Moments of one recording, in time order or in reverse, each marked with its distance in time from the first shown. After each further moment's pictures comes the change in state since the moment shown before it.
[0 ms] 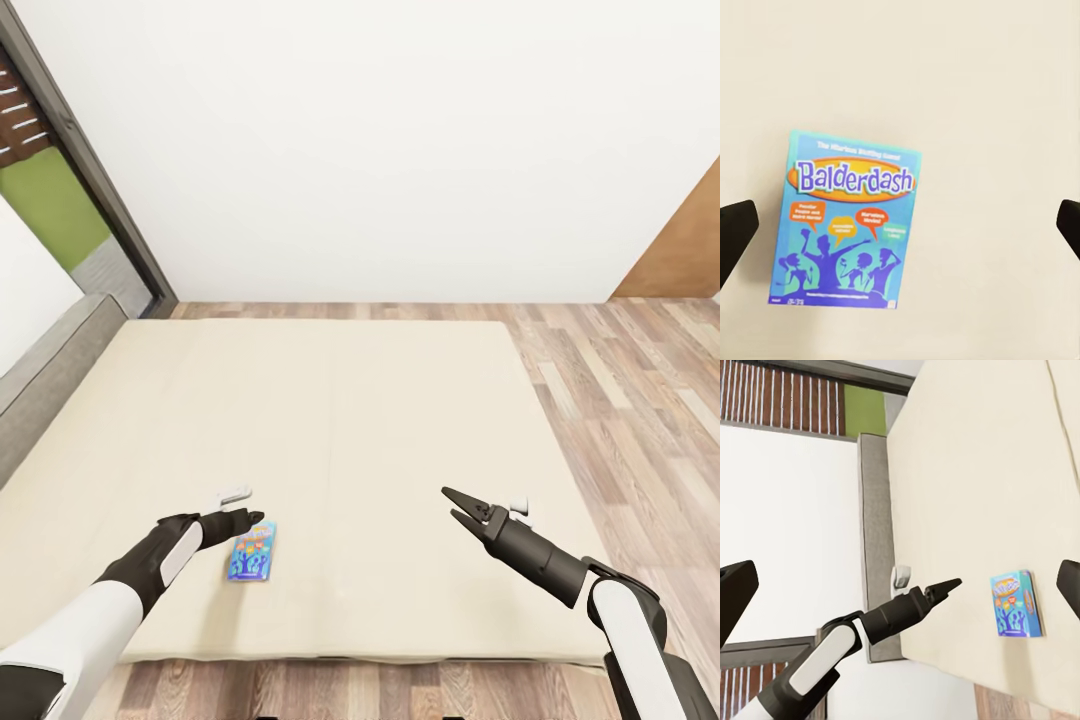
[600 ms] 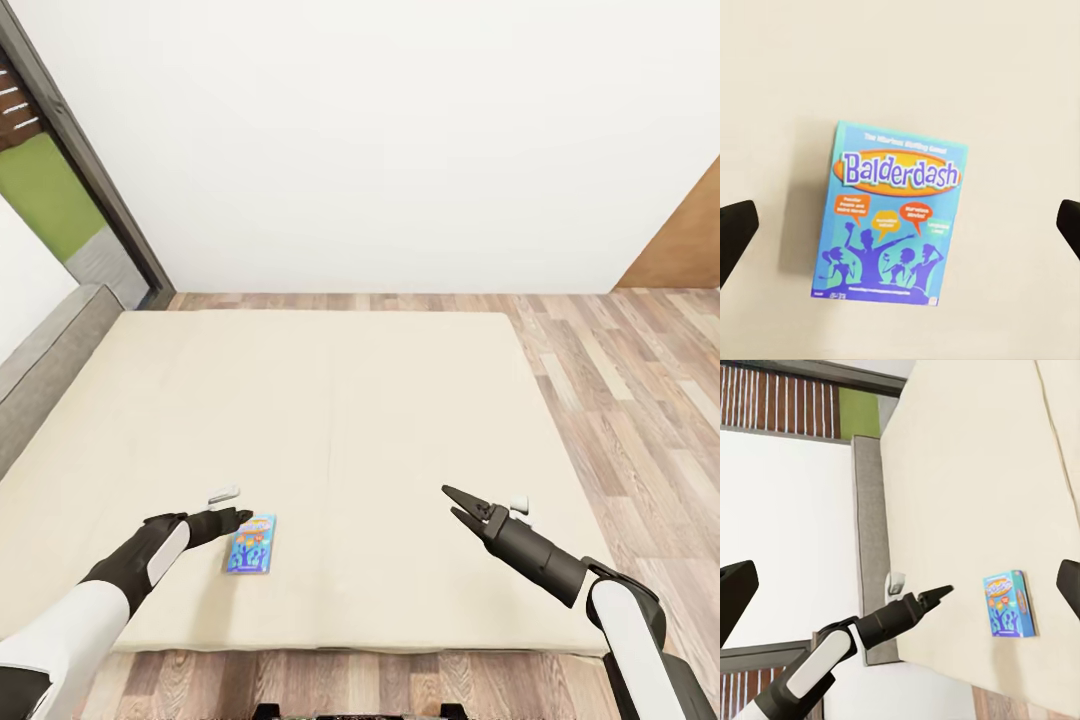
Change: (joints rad) left arm -0.001 0.039 0.004 0.000 0.001 -0.002 -0.012; right arm 0.001 0.000 0.005 0.000 0.000 -0.024 0.003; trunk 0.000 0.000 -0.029
